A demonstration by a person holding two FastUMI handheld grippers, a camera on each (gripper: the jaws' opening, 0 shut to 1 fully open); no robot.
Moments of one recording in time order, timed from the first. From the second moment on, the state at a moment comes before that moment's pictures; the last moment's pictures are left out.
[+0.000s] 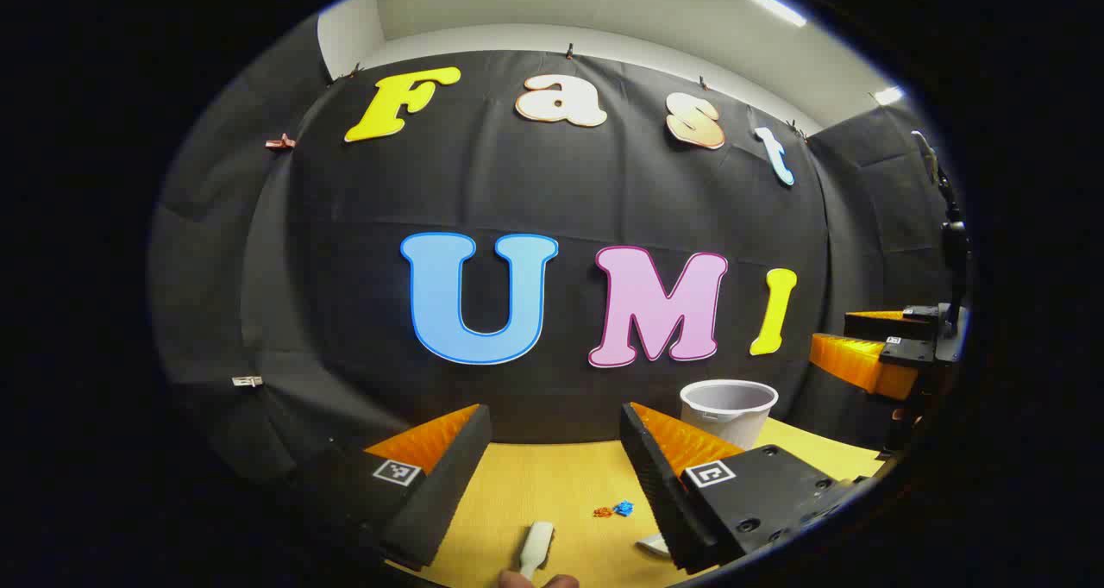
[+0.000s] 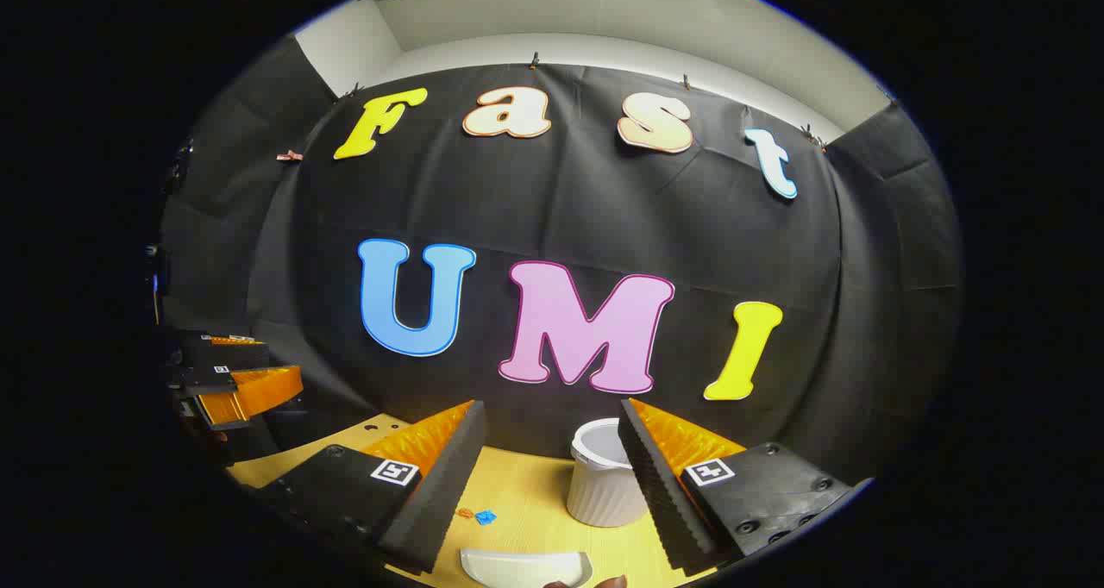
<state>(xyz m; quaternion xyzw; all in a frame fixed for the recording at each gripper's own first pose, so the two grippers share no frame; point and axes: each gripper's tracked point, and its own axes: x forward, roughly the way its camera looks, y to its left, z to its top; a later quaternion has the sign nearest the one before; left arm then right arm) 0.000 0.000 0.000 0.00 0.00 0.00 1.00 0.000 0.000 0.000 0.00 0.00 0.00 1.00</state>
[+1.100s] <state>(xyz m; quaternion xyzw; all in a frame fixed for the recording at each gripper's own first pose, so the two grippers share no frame) 0.001 0.000 -0.015 0.00 0.02 0.01 1.00 -0.020 0.006 -0.077 0.00 0.14 0.05 0.99</state>
